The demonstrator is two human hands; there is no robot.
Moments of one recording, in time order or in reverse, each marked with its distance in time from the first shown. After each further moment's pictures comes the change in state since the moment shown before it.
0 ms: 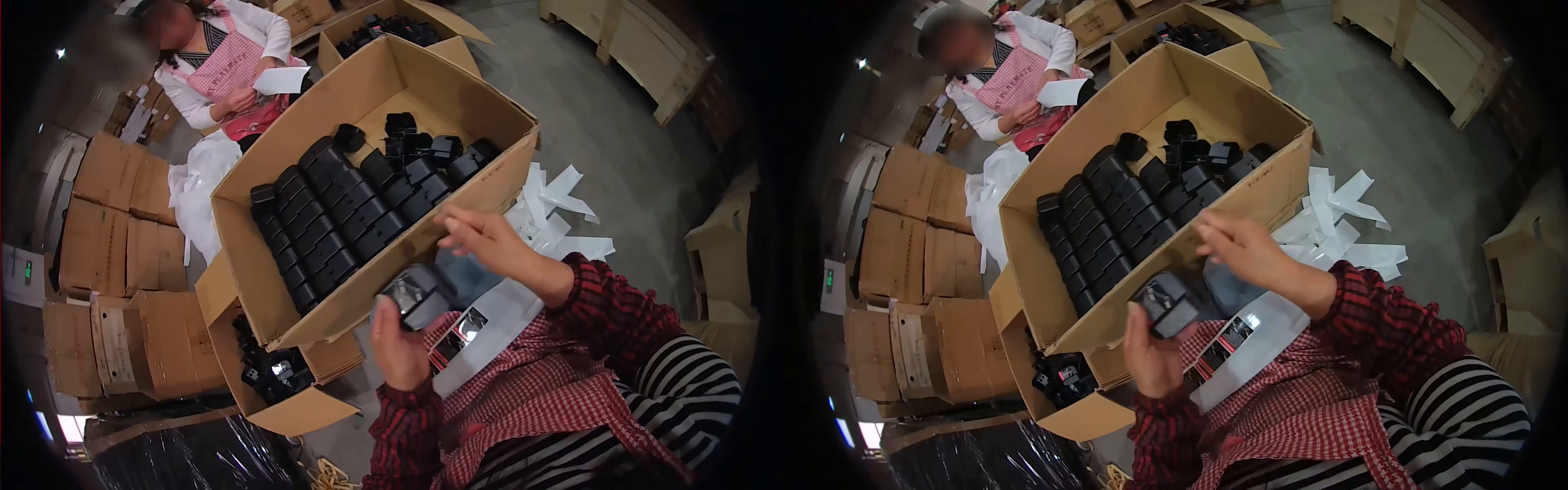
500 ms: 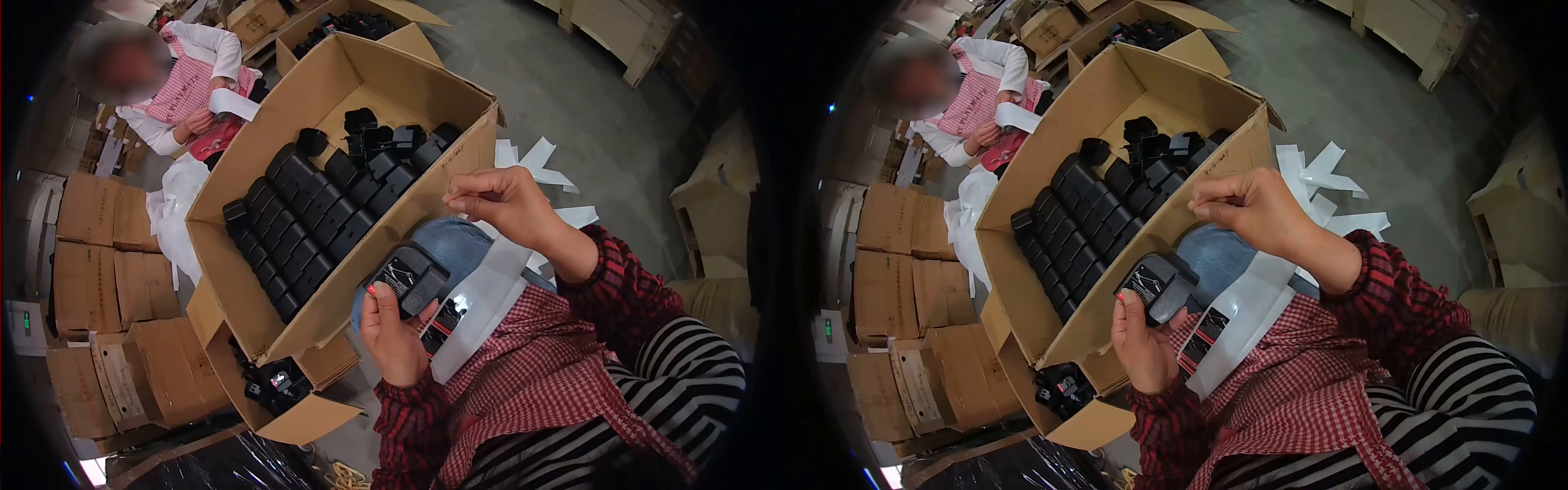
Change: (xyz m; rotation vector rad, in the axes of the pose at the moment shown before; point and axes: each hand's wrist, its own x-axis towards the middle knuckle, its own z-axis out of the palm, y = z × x) left_hand -0.002 -0.011 0.026 0.184 -0.068 0.013; right_hand -0.030 -0.035 -0.053 -0.121 0.273 -0.067
